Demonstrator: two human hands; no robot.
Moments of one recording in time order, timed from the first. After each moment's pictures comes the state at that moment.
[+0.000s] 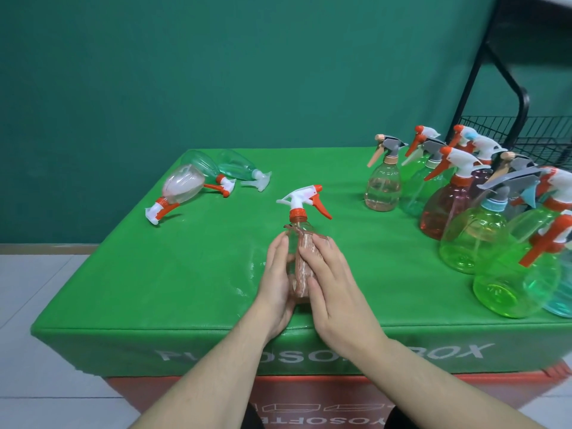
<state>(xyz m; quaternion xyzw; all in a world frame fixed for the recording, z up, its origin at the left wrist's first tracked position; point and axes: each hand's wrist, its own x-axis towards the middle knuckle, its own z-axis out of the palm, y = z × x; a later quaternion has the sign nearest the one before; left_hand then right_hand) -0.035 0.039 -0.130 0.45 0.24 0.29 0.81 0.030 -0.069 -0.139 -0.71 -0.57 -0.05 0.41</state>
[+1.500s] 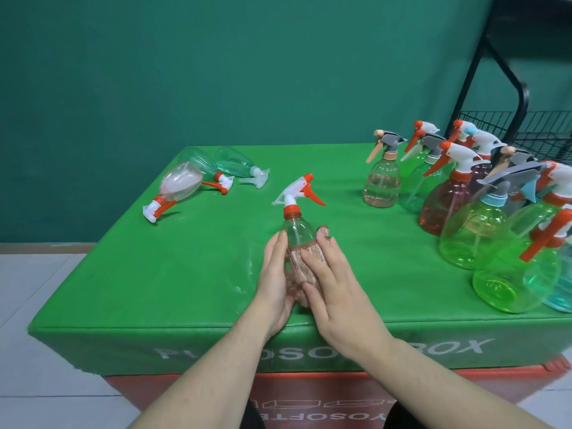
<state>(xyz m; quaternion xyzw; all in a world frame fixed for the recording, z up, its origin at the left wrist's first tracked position) -0.036 0.040 -0.132 0.43 0.26 0.30 0.81 0.037 -0.076 -0.148 -0.72 -0.59 -0.07 0.36</state>
